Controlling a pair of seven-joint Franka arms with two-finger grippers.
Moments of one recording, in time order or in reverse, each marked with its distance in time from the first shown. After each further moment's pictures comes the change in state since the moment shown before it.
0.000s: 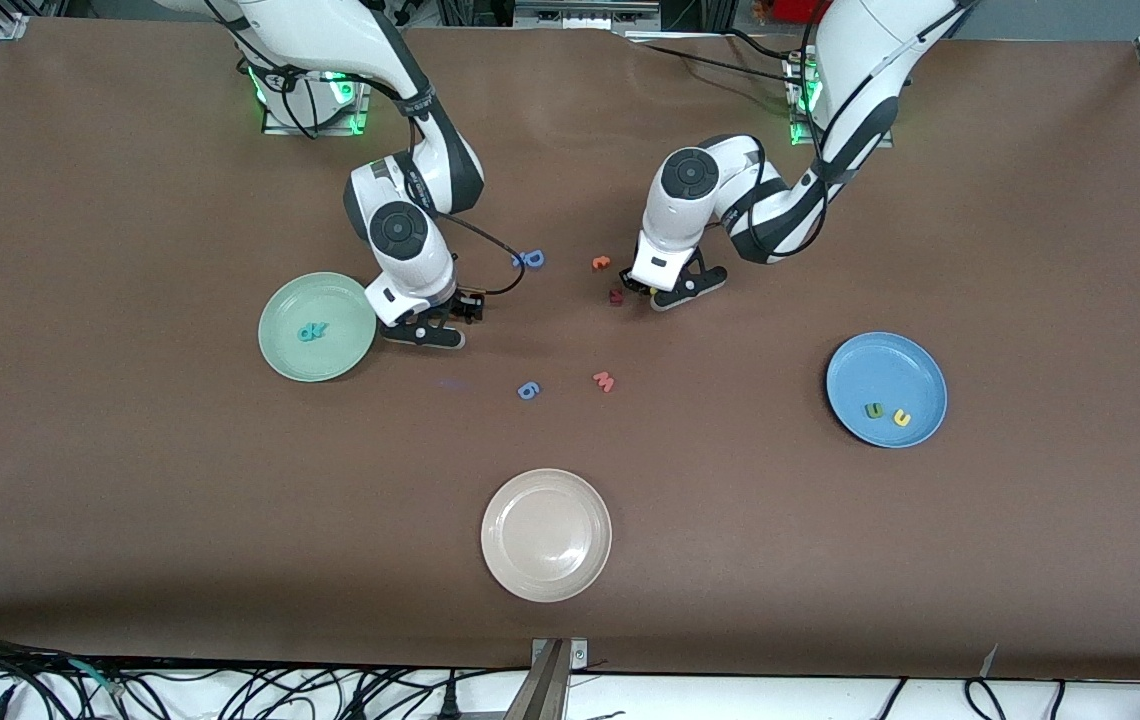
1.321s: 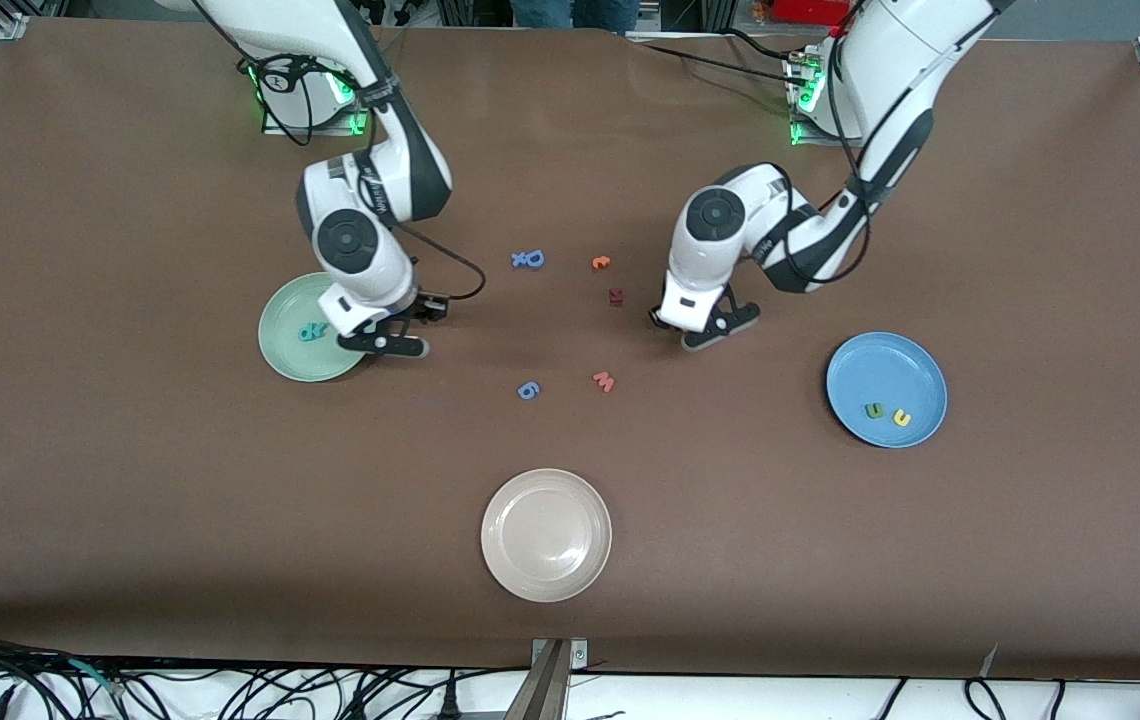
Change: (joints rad) left arm 0.070 0.015 0.068 0.156 0.004 -0.170 0.159; right arm 0.003 -0.102 -0.155 0.050 0.001 -0.239 -0.190
